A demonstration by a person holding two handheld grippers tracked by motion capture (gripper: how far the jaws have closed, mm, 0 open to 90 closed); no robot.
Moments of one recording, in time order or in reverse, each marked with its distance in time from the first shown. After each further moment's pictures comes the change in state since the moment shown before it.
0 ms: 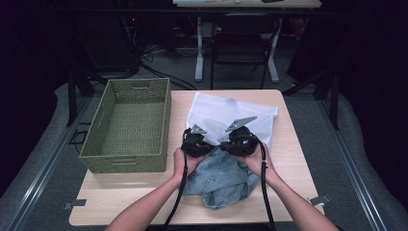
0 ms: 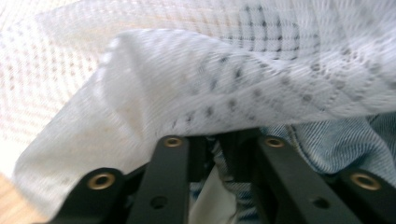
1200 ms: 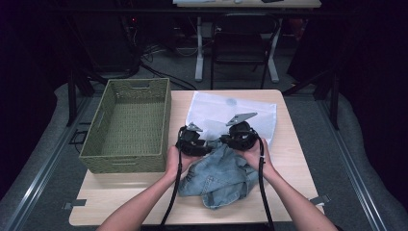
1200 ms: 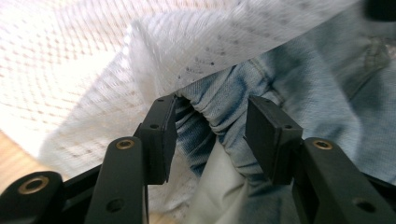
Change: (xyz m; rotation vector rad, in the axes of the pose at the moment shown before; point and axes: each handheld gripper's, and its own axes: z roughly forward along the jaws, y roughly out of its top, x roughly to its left) left arm 0.009 0.004 -0.009 0.093 -0.005 0.017; right arm -0.012 0.009 0.007 -0.065 -0.075 -0.011
